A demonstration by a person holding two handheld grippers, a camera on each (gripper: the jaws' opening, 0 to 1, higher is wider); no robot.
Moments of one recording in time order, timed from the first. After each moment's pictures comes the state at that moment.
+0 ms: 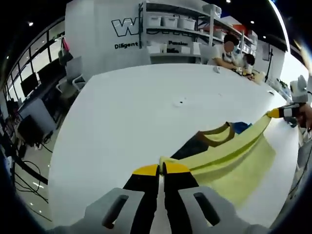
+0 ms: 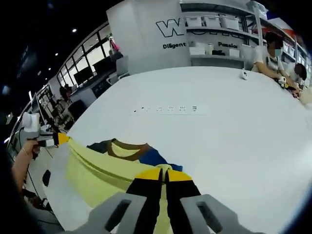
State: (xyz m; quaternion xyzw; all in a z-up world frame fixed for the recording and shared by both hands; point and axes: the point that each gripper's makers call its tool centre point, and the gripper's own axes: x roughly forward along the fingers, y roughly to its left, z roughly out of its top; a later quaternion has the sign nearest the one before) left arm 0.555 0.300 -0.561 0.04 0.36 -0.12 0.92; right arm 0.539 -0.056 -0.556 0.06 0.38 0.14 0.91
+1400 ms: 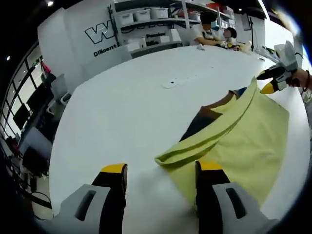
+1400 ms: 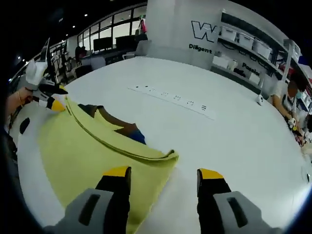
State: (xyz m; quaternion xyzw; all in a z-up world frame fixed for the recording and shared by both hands) left arm 0.563 0.295 -0.613 0.16 0.35 -0.18 0.90; right arm 0.554 -0.054 -0.614 -0.13 0.36 0.20 0.90
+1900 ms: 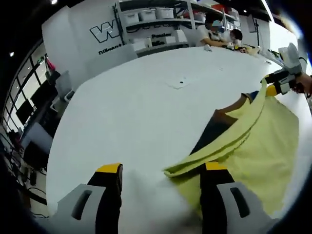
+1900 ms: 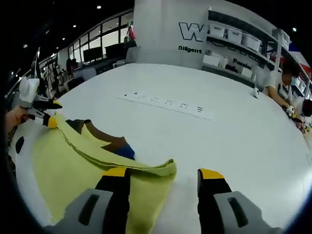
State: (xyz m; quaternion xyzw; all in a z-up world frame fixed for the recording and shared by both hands) left arm 0.597 0.307 -0.622 0.13 0.34 -0.12 0.92; right arm 0.608 -0.063 -0.625 -0.06 0.34 0.15 0.93
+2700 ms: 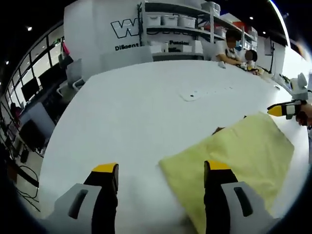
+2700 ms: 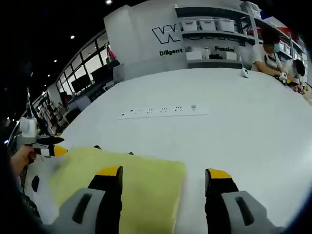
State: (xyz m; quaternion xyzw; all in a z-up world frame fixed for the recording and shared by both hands) left arm 0.583 0.304 -0.603 0.06 0.34 -0.11 0.93; right arm 0.585 -0.051 -0.609 0.07 0.34 0.14 0.93
